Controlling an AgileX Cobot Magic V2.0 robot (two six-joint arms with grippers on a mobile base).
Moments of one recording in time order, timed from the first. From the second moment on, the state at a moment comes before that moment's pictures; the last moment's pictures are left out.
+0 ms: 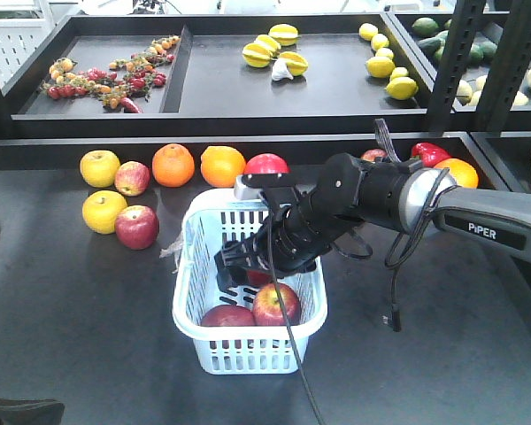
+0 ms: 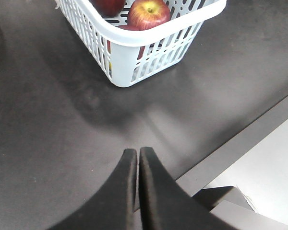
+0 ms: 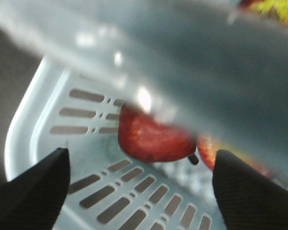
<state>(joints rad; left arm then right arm) -0.29 0.64 -0.35 -0.56 0.63 0.53 0.50 2.00 -1.43 0.53 0.72 -0.28</state>
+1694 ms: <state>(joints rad) -0.29 0.64 -0.35 -0.56 0.61 0.53 0.50 0.47 -0.31 0.11 0.50 -0.24</state>
